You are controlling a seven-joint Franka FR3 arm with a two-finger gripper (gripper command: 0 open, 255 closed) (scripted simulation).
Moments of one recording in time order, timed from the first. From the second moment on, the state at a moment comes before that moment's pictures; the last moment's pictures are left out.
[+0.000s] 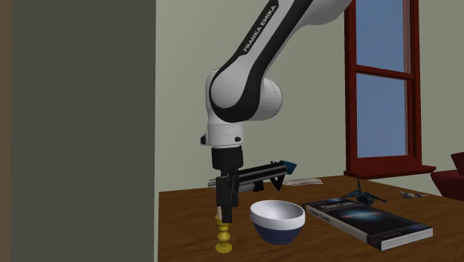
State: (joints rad) arm -0.12 0.23 -0.21 -2.28 -0.01 2.46 -0.39
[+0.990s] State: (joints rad) arm -0.12 0.21 -0.21 -2.27 -0.01 2.43 -0.38
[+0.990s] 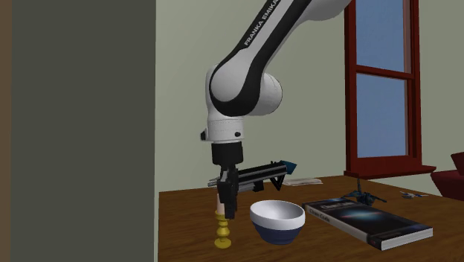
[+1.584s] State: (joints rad) arm -0.11 0.11 -0.22 -2.25 -0.04 2.32 -0.37
